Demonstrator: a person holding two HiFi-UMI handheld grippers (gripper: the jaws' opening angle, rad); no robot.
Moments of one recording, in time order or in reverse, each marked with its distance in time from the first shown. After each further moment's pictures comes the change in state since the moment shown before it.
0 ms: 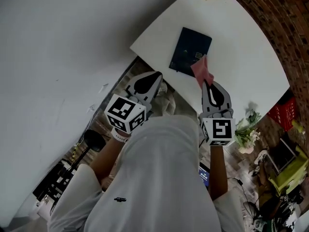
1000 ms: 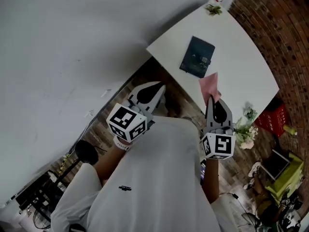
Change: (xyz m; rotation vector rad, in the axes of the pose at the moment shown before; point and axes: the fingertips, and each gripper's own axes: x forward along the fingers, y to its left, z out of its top) left arm -0.135 -0.039 0.010 0.013 -0.212 -0.047; right arm -0.105 0.084 0.032 -0.010 -0.164 -0.118
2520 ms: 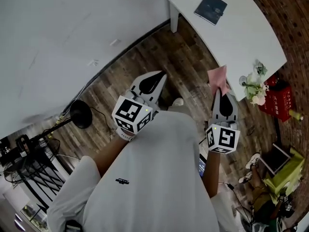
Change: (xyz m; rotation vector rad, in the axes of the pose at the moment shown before) left arm -0.196 -0.186 -0.156 0.053 -0.038 0.205; right arm -0.262 0.069 -0.110 -0.036 -0.003 0.035
